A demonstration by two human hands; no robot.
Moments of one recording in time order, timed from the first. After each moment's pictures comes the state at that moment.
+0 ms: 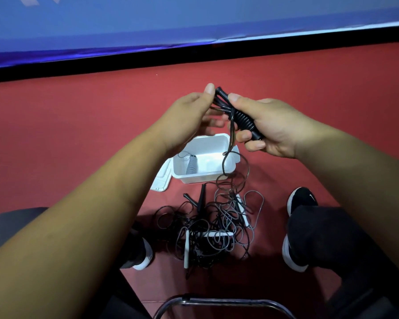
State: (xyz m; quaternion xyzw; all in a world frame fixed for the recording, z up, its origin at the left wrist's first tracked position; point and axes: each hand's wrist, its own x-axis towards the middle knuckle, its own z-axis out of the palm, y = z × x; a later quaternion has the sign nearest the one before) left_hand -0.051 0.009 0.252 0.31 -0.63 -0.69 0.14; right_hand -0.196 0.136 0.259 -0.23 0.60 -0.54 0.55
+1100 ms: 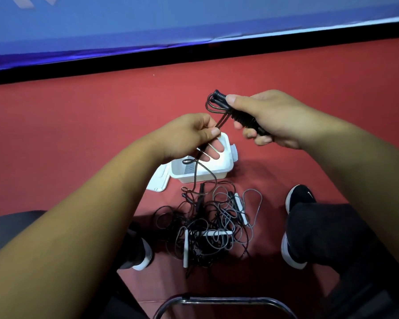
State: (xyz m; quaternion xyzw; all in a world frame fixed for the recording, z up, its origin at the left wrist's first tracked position) left_hand -0.035 0.016 0.245 0.27 -0.75 -0.60 -0.04; right_hand -0.214 0.141 0.263 -0.30 0.68 -0.46 0.48
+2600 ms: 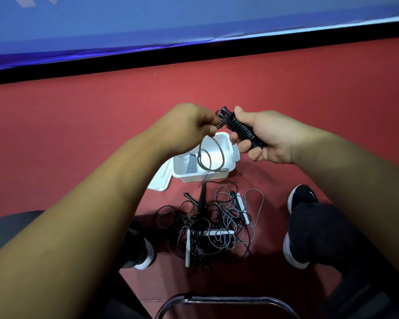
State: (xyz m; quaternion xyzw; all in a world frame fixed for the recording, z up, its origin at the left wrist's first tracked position) left_hand -0.035 0.003 0.259 0.23 -0.93 -0.27 0.01; right_hand -0.198 0.136 0.238 -0.12 0.65 -0.46 0.59
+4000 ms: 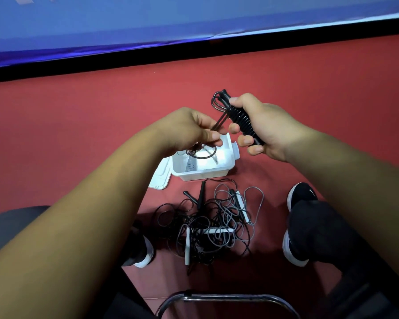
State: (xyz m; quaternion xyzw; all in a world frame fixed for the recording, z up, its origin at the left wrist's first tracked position) left_hand -0.038 0.002 0.241 0.33 -0.74 -0.58 -0.06; right_hand -0.194 0.139 0.244 -0.19 0.66 -0.51 0.52
